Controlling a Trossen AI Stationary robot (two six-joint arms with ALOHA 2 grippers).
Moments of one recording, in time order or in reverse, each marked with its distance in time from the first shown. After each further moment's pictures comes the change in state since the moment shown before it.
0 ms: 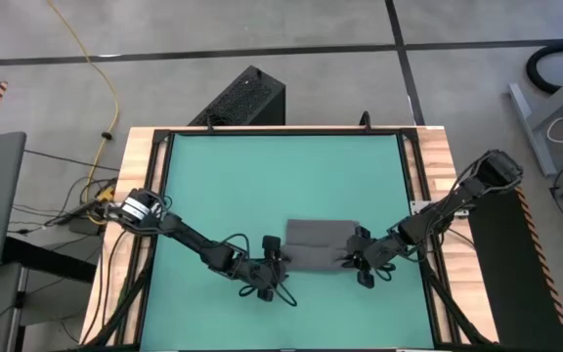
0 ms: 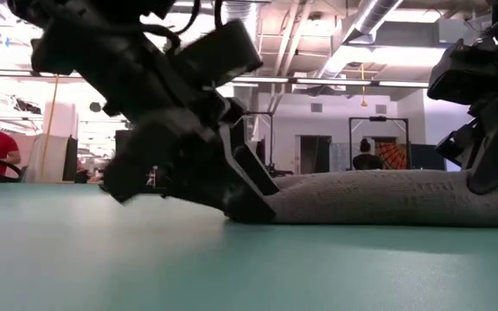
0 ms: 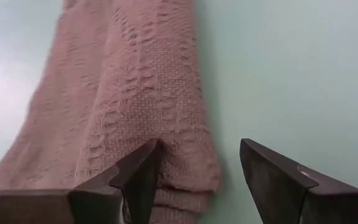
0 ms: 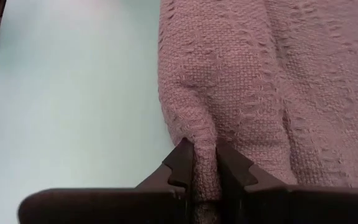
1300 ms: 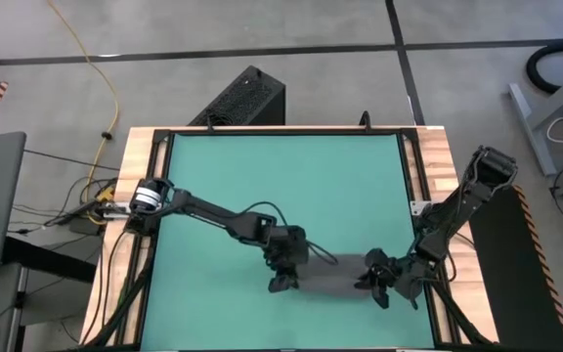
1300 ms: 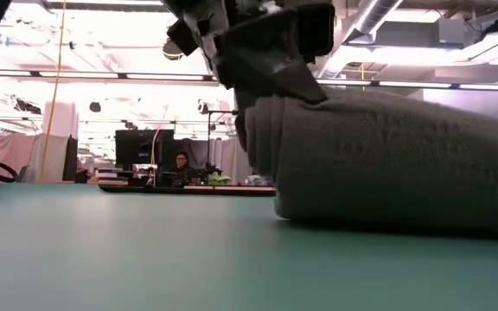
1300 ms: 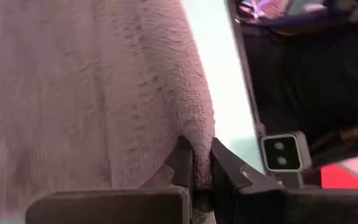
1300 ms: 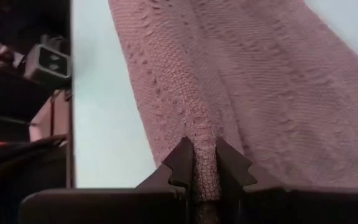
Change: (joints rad) left arm 0.218 0.028 0.381 -0.526 1.004 -0.427; right arm 0.399 0.000 0.004 -0.013 0.274 0.569
